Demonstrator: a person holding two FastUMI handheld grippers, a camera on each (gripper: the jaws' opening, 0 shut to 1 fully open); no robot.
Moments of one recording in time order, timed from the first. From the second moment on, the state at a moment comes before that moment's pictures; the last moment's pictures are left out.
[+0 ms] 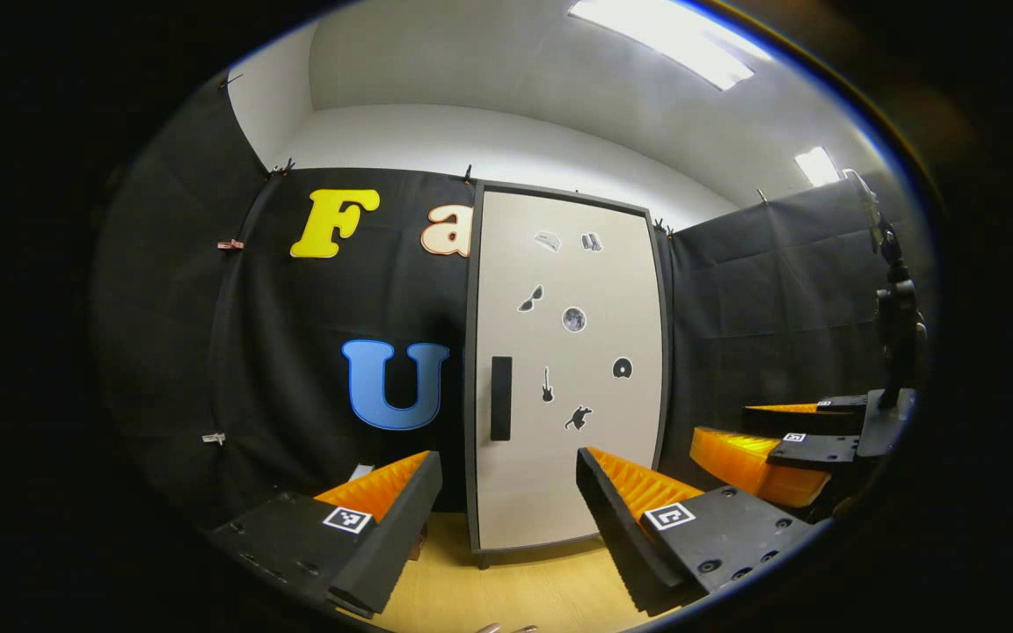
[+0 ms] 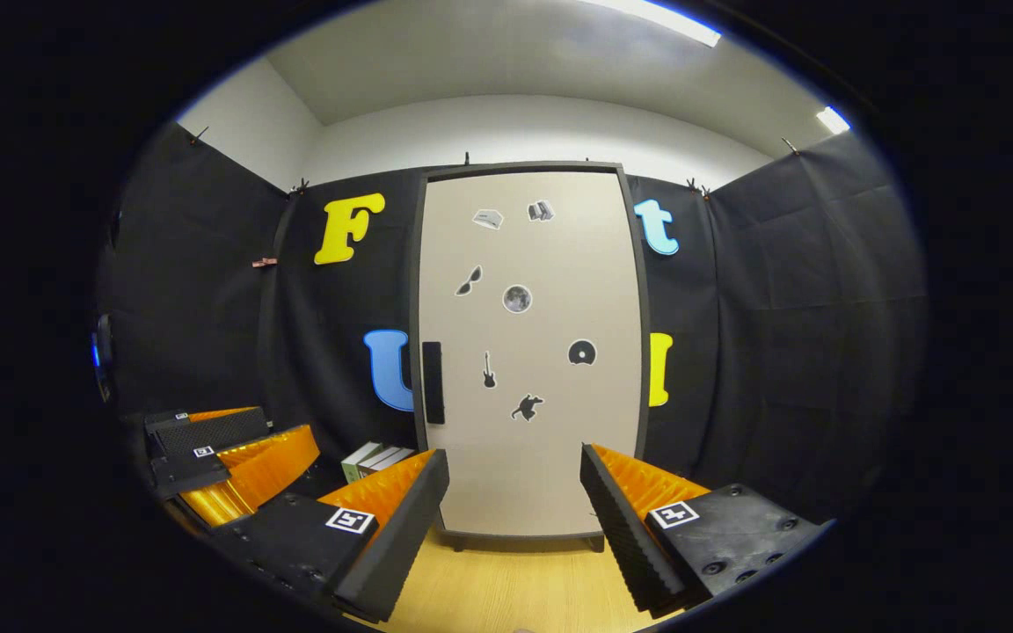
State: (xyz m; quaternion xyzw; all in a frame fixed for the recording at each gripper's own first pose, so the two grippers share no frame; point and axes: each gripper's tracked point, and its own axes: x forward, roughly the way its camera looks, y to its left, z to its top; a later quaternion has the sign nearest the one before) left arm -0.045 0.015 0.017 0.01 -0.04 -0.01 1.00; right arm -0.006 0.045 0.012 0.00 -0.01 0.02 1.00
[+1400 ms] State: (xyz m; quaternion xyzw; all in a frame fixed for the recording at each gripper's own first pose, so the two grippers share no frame) left arm -0.091 0.173 -0.019 -0.01 -0.01 0.12 0.99; right arm 0.252 0.169 -0.022 0.00 -0.05 0.02 1.00
